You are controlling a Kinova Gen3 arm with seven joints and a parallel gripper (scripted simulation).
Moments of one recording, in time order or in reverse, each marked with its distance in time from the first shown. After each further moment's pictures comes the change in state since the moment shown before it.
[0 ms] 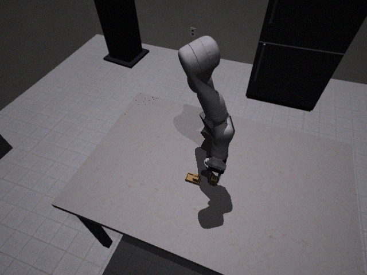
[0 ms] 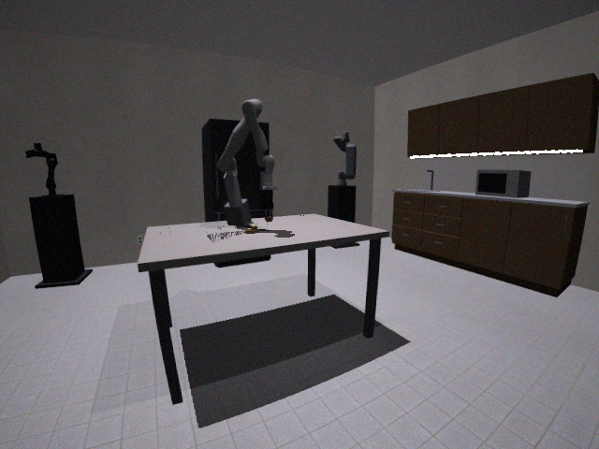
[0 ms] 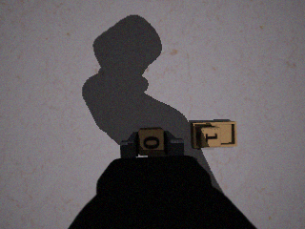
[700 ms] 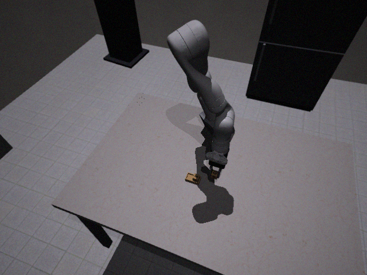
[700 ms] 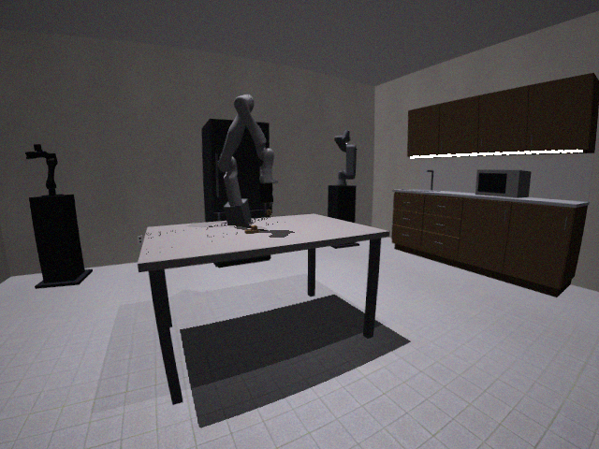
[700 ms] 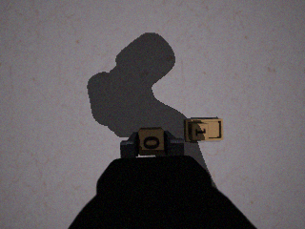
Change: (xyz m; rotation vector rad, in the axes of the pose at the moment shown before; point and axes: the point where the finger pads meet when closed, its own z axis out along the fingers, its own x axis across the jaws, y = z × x) arm 0.001 0.003 -0.040 -0.008 0.008 -0.005
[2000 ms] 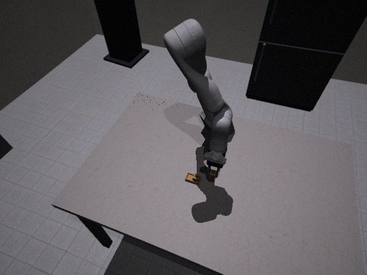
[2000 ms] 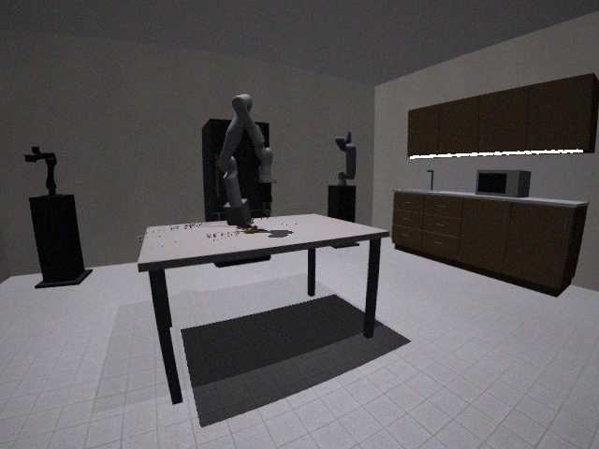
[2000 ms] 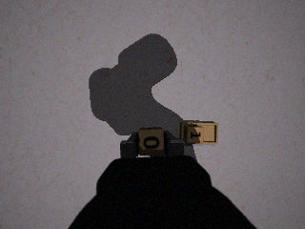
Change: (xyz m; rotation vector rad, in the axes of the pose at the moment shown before) arm 0.008 -0.002 -0.002 -0.007 0.002 -0.056
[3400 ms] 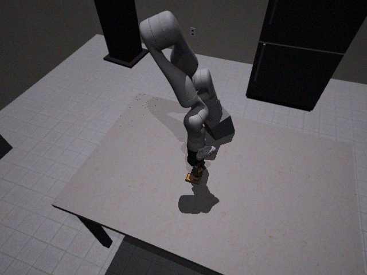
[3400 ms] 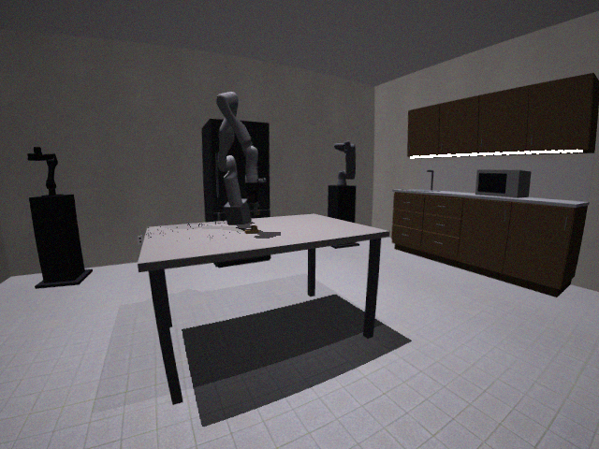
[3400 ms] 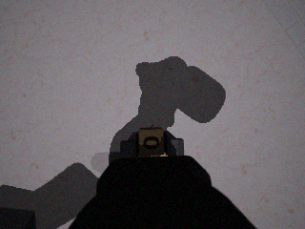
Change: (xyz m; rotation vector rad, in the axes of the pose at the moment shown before) arm 0.068 -0.003 -0.003 -0.005 -0.018 -0.921
